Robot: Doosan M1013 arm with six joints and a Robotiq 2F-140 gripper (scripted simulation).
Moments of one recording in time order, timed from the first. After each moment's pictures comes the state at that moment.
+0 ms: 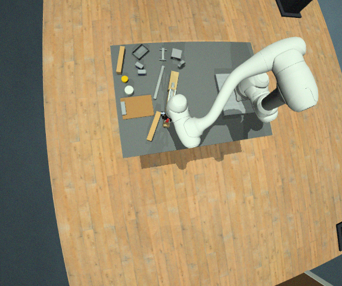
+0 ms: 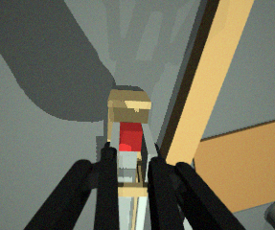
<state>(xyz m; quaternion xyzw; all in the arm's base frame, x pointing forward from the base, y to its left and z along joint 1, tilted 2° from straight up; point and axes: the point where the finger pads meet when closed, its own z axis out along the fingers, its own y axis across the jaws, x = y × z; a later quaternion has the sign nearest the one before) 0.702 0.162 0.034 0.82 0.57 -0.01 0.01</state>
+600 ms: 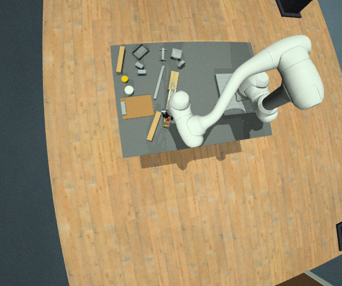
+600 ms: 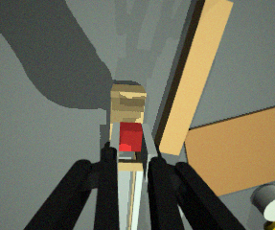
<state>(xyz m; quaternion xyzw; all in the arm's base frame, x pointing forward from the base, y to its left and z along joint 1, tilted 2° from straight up) 0.702 0.163 0.077 0.82 0.57 -0.01 0.01</state>
